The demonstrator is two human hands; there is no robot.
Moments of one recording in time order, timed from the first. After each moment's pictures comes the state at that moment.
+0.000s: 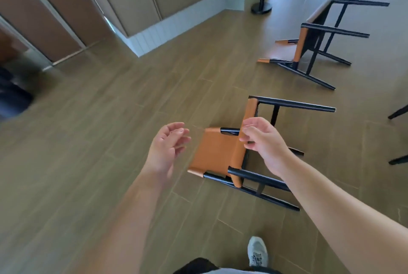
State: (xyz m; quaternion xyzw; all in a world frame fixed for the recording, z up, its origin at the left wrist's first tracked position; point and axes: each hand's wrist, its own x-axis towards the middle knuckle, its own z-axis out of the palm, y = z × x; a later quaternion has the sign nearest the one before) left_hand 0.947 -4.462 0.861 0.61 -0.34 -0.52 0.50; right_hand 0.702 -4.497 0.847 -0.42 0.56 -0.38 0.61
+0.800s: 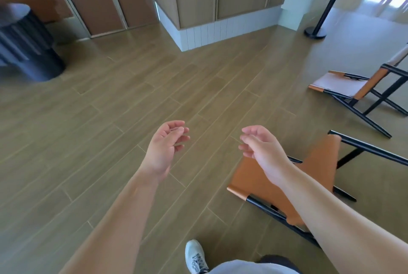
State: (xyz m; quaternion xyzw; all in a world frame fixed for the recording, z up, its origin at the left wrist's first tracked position) left_hand 1.366 -4.500 0.853 0.59 -0.30 -0.49 0.56; right_hand 1.123 -4.565 0.853 -0.51 0.55 -0.30 0.59
